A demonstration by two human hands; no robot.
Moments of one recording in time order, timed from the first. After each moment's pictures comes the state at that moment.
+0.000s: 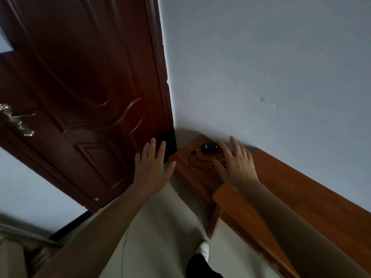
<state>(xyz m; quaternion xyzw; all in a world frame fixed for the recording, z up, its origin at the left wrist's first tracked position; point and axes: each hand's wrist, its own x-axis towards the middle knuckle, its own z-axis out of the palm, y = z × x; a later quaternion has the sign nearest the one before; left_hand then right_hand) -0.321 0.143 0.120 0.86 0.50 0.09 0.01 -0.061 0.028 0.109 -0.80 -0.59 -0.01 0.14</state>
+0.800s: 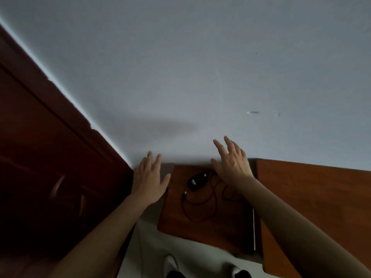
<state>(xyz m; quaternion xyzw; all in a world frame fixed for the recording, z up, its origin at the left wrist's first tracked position) -0.110 0.521 0.064 0.97 0.24 -0.05 0.05 0.062 0.296 0.053 -0.93 -0.33 0.05 0.15</state>
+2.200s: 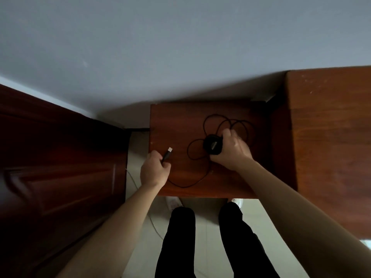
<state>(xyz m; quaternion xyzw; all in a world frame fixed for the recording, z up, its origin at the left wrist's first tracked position) -0.102 0.524 -0.203 0.88 0.36 -0.15 0.26 0.032 0.310 -0.193 -0.93 -0.13 0.31 0.15</state>
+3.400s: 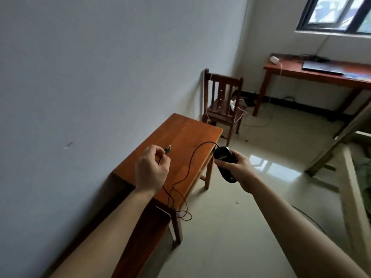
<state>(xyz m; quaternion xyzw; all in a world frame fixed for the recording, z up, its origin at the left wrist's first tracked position) -0.111 0.248 0.164 0.82 -0.33 0.14 0.45 -0.265 0.022 0.132 -0.67 0.34 -0.18 0.63</state>
